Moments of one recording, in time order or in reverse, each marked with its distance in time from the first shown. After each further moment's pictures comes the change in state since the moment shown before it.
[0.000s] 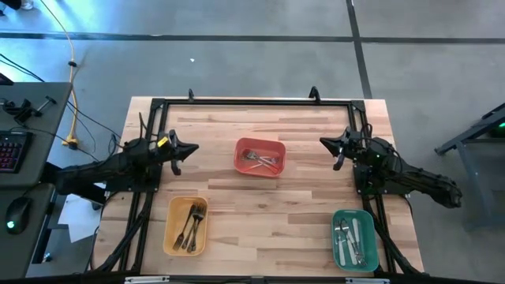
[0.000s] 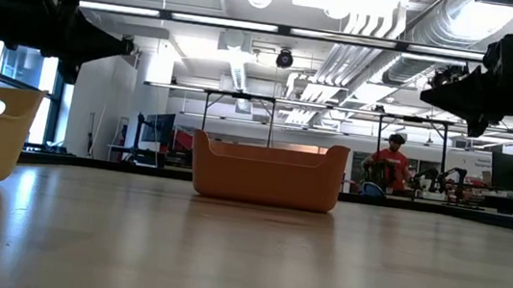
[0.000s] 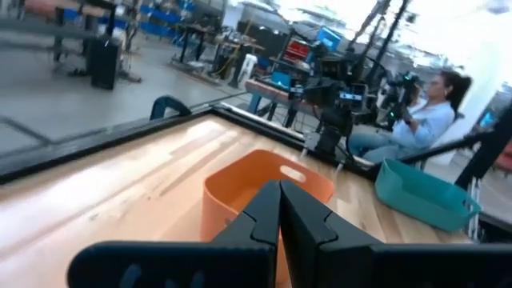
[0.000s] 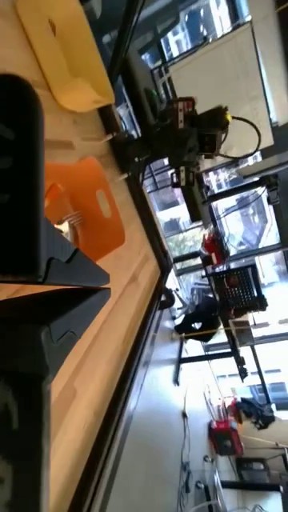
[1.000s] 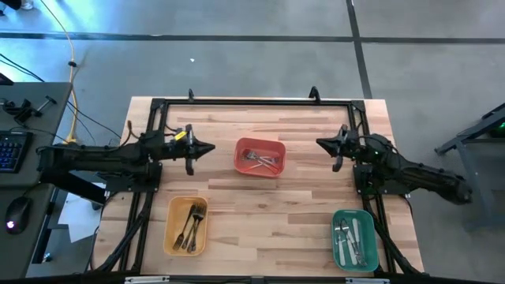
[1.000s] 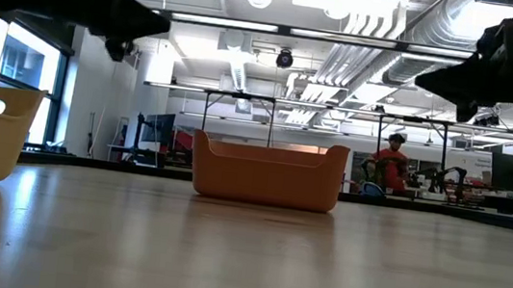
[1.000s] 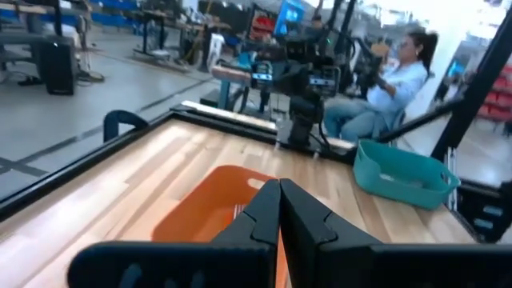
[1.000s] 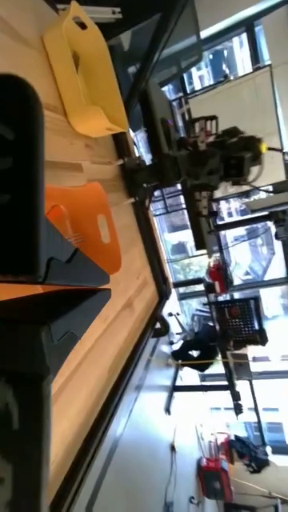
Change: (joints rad) left arm -0.054 0.660 0.209 0.406 0.077 0.107; right arm 0.000 0.193 0.054 0.150 -0.108 -0.068
